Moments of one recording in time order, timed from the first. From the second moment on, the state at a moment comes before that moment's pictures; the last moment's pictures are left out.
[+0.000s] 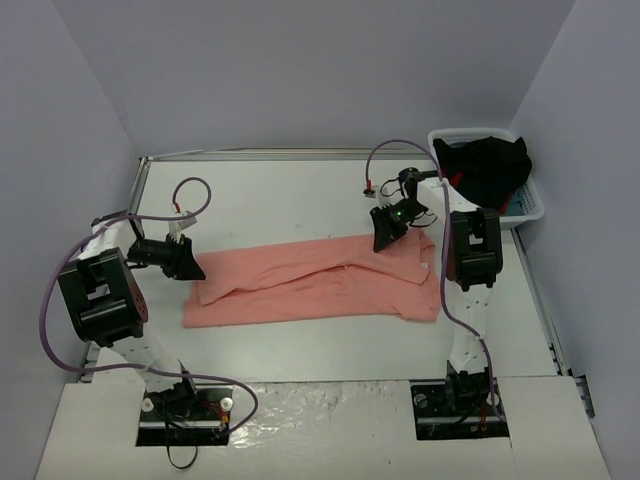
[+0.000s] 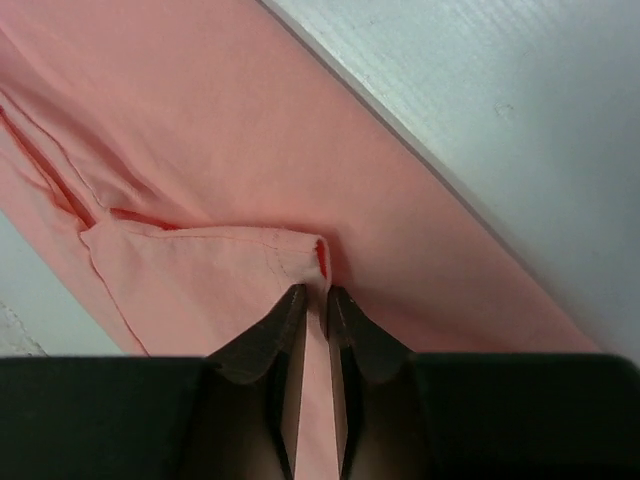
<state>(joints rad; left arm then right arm) 0.37 1.74 1.21 -1.12 0.92 1.00 0.15 2.25 1.74 -0.98 -0.63 -0.50</state>
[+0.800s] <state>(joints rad) 0.37 1.74 1.21 -1.09 0.93 0.98 0.19 2.05 1.58 -1.06 -0.68 -0.59</state>
